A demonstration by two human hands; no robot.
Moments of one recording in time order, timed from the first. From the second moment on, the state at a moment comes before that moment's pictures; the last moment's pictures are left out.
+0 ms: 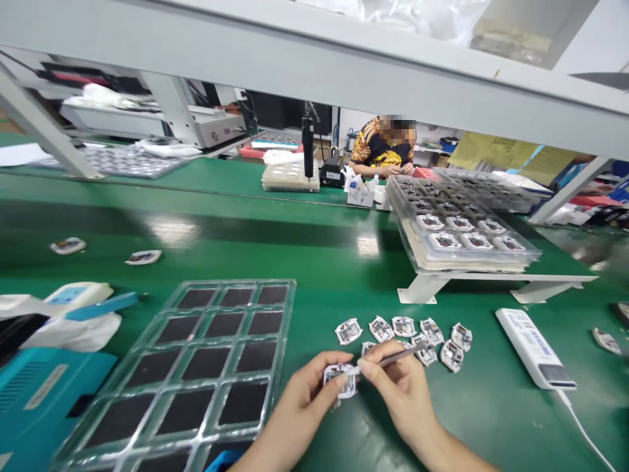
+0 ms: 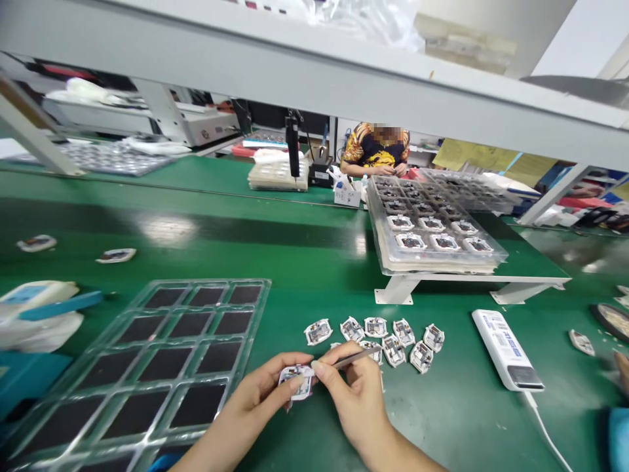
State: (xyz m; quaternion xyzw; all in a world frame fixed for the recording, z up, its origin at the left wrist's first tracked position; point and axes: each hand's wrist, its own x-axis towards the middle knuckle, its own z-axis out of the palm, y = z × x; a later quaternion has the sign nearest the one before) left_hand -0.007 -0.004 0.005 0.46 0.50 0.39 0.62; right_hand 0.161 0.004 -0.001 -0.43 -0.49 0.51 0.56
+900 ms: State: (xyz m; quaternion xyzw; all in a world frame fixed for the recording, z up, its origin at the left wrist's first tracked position) left_hand -0.004 -0.006 0.006 0.37 0.49 0.39 0.68; right_hand 0.163 0.003 -0.004 -0.41 -0.54 0.49 0.55
